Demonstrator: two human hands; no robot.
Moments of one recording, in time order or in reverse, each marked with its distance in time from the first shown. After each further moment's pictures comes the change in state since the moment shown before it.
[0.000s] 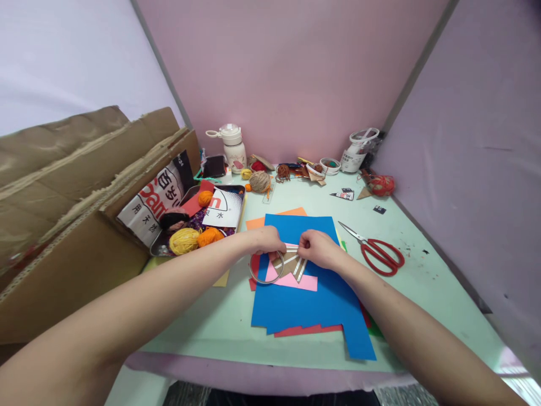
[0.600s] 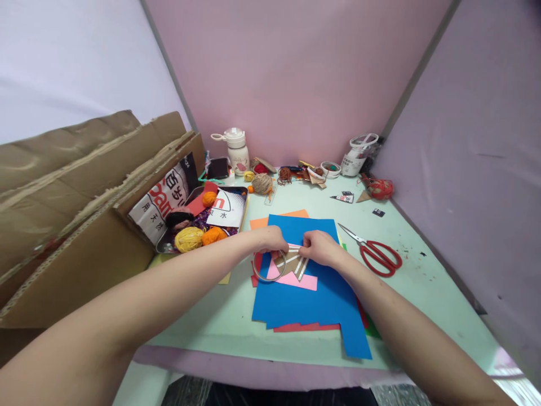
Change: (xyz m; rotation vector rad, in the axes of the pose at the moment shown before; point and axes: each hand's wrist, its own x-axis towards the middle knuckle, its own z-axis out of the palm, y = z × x) left_hand -0.005 0.011 0.000 0.007 0.011 -0.030; right_hand 0.002 -0.001 -0.002 -0.028 0.007 0.061
